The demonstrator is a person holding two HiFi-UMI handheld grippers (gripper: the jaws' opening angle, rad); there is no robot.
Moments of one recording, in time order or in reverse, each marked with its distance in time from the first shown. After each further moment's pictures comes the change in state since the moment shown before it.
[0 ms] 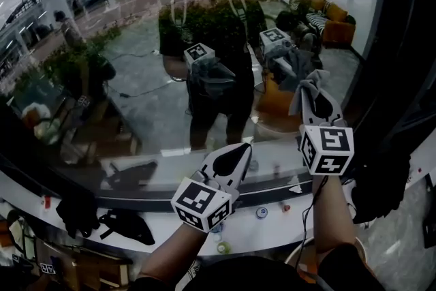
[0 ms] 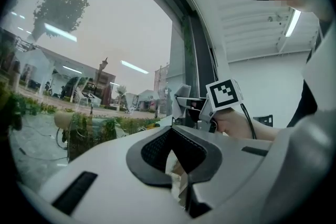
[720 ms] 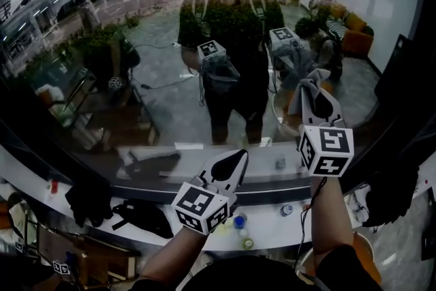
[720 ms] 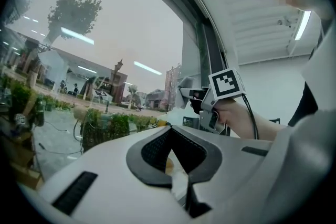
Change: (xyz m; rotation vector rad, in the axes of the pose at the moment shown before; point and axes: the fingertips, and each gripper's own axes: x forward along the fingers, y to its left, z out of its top) left arm -0.156 0.097 -0.013 -0.052 0.004 0.119; right arm 0.013 0.182 0.037 -0.011 -0.021 0.077
